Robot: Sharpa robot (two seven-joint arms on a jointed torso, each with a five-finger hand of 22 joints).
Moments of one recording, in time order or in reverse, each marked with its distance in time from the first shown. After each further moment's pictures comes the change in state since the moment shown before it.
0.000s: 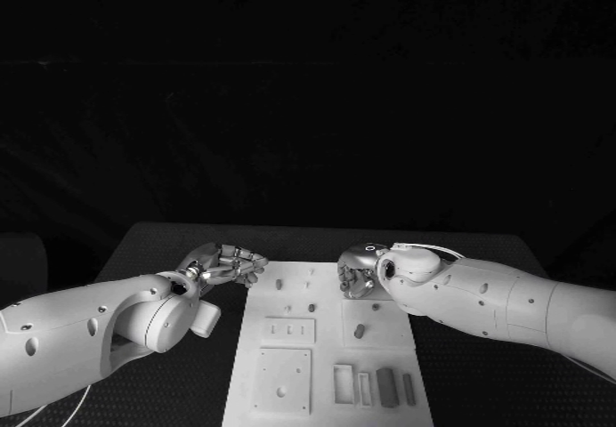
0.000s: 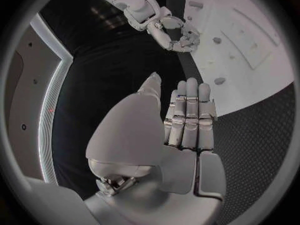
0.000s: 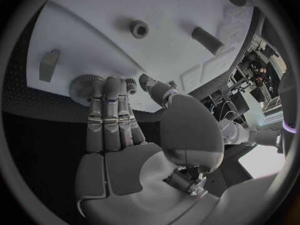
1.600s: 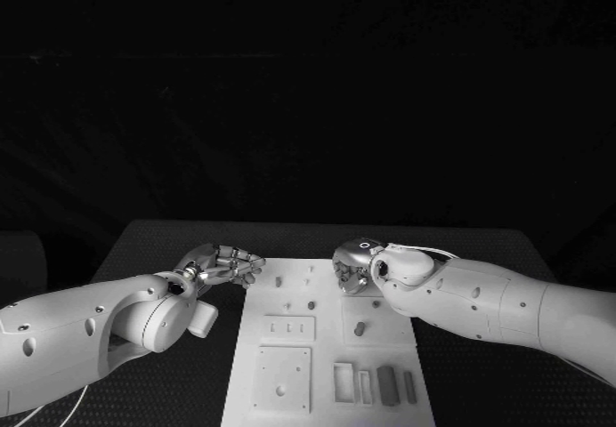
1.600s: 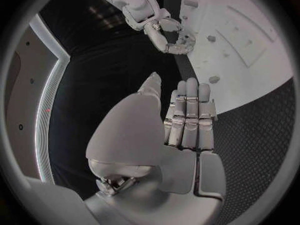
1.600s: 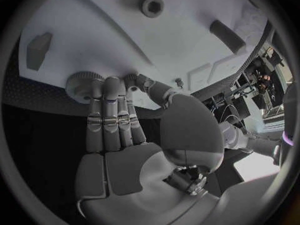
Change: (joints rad) left arm 0.000 -0.001 0.000 -0.010 0.002 0.011 -0.009; left_hand 0.000 0.000 -0.005 0.005 -0.004 0.000 0.000 -0.005 0.001 0.002 0.002 -0.004 0.001 0.000 0.000 -0.004 0.003 0.001 -0.004 -0.004 0.004 0.000; right arm -0.010 0.017 0.009 0.005 -0.079 -0.086 -0.050; right_hand 0.043 0.032 0.102 -0.042 -0.007 0.115 -0.036 0.064 0.055 0.010 -0.012 0.005 -0.011 0.020 0.003 0.017 0.030 -0.002 0.002 -0.012 0.058 0.000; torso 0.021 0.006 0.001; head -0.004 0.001
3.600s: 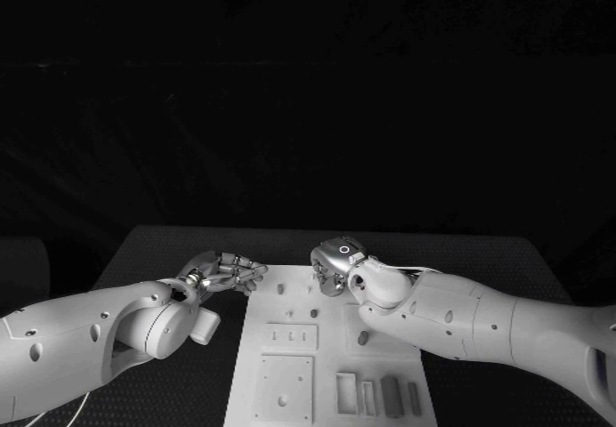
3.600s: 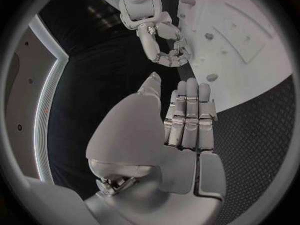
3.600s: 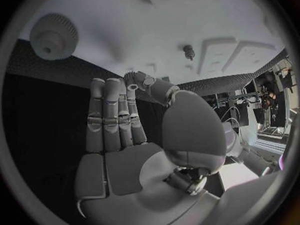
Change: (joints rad) left arm 0.000 0.007 0.000 -0.016 0.000 0.002 -0.001; left_hand 0.000 0.000 -0.005 -0.001 0.000 0.000 0.000 0.000 0.001 0.000 0.000 -0.004 0.002 0.000 0.000 -0.006 0.002 -0.002 0.000 0.000 0.000 -0.001; right arm -0.019 0.103 0.008 -0.006 -0.173 -0.245 -0.157; right_hand 0.015 -0.040 0.111 -0.001 -0.008 0.066 -0.024 0.005 0.026 0.075 -0.018 -0.005 -0.004 0.032 -0.021 0.047 0.037 -0.004 0.034 -0.023 0.078 0.000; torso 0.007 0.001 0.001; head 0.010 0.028
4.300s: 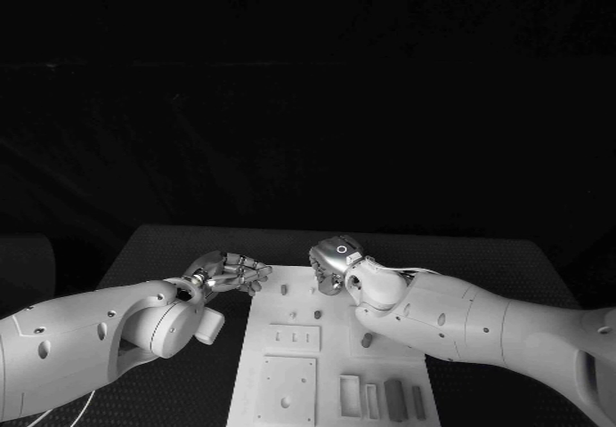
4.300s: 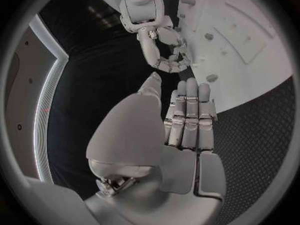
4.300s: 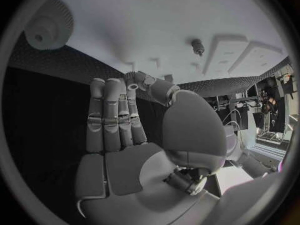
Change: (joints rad) left arm 0.003 0.005 0.001 0.000 0.000 0.001 -0.001; left_hand 0.004 0.004 0.000 0.000 0.000 0.000 0.000 -0.004 0.001 0.000 0.000 0.000 0.000 0.000 0.000 0.000 0.001 0.001 0.000 0.000 0.000 0.001; right arm -0.001 0.044 -0.001 -0.050 -0.031 -0.018 -0.010; right_hand -0.001 -0.010 0.006 0.000 0.003 0.007 0.000 -0.003 0.002 0.003 -0.004 -0.004 0.000 -0.003 -0.002 0.000 0.001 0.001 0.005 -0.001 0.004 0.000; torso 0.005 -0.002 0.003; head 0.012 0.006
